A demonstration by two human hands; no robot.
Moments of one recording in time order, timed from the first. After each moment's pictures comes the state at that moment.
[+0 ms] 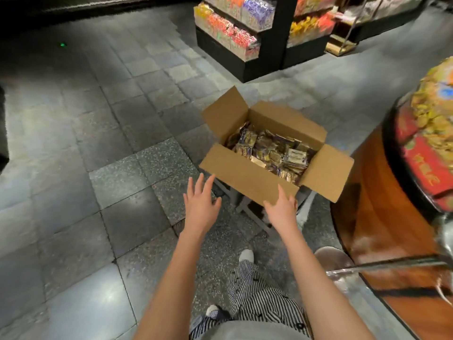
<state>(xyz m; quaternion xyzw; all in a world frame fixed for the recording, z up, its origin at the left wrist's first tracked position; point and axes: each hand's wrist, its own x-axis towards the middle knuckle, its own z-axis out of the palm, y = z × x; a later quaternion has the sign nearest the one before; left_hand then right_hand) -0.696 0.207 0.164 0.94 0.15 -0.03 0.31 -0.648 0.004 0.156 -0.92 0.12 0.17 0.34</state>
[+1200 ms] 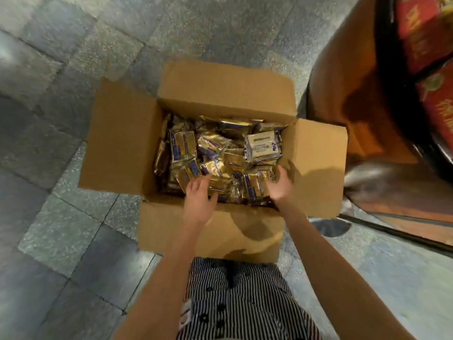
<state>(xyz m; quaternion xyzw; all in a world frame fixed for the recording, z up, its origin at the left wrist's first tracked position) -0.240 0.114 0.008 0.91 0.00 -0.30 0.29 -0.259 -0.106 -0.010 -0.77 0.42 0.20 0.43</state>
